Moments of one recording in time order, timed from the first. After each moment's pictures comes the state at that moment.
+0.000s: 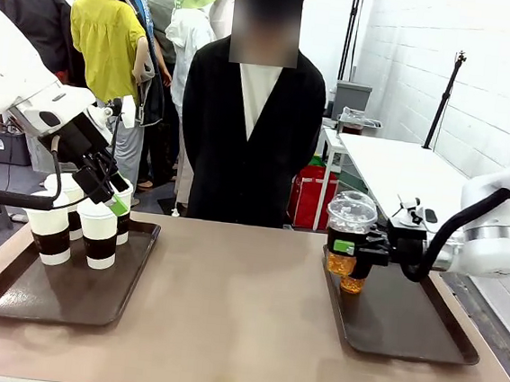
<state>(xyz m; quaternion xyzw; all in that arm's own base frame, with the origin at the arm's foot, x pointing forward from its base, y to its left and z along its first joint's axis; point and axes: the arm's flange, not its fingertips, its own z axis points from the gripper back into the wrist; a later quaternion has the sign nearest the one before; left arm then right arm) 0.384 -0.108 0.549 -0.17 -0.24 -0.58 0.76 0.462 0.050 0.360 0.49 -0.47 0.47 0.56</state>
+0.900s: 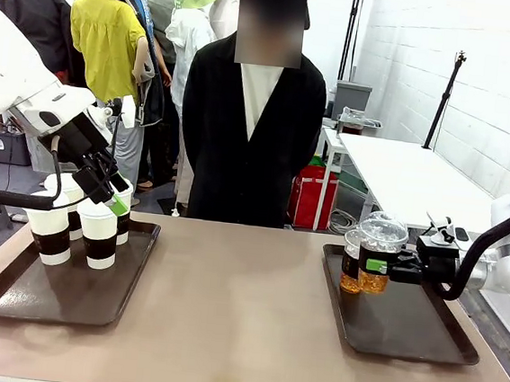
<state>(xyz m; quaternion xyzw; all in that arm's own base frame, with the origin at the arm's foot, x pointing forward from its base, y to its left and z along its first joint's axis) 0.384 -0.108 0.549 -0.17 -0.24 -0.58 0.76 0.463 -0.022 0.326 0.49 -0.46 0.46 0.58</state>
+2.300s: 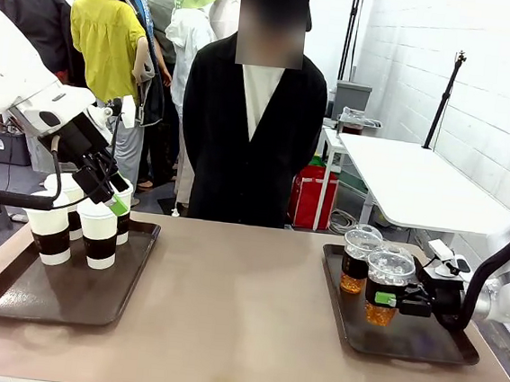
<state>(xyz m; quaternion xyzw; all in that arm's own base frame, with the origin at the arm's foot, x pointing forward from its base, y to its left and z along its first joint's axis) 0.384 -0.108 0.549 -0.17 -0.24 -0.58 0.76 0.453 -0.050 0.255 0.53 -0.42 0.46 0.58</state>
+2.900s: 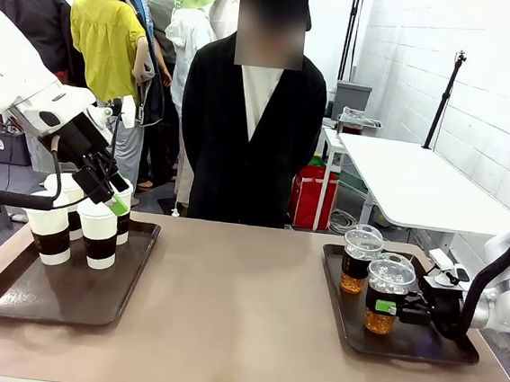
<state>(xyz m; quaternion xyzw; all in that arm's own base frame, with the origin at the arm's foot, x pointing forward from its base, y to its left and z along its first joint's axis) 0.384 -0.108 0.549 -0.17 -0.24 -0.58 0.76 0.453 -0.058 0.231 0.53 -0.43 0.45 0.57</state>
